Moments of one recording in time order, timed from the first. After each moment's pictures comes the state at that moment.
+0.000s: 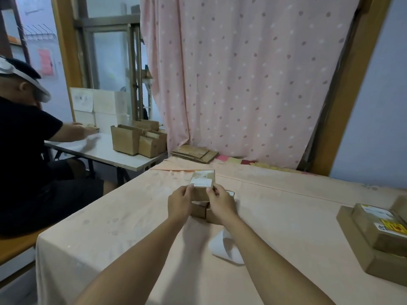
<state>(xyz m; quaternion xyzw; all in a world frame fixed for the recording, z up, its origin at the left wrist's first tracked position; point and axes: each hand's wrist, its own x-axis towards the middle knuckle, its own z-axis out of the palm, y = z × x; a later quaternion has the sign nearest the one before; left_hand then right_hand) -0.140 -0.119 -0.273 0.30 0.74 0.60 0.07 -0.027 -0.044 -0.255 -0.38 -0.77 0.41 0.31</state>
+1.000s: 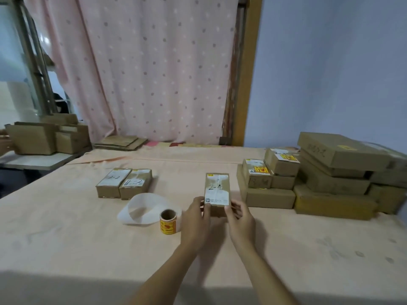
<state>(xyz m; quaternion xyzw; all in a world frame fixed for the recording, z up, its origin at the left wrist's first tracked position) 0.196 -0.095 -0.328 0.50 0.68 0.53 0.09 0.318 -0.044 -0.342 -0.45 -0.58 0.37 0.58</state>
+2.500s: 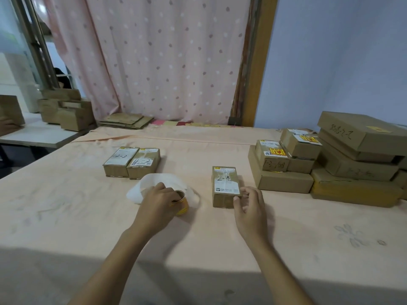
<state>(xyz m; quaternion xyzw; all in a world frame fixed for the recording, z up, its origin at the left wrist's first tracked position) 0.070 -0.152 -0.321 0.66 0.67 0.32 -0.11 0.311 -0.047 -0.367 -0.44 -0.69 0.18 0.55</state>
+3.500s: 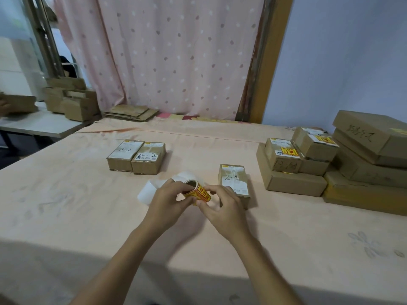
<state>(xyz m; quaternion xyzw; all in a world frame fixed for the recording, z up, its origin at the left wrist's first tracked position) 0.081 -0.147 -0.318 0.62 0.60 0.50 0.01 0.249 -0.075 -0.338 -0.35 -0.79 0.21 0.45</state>
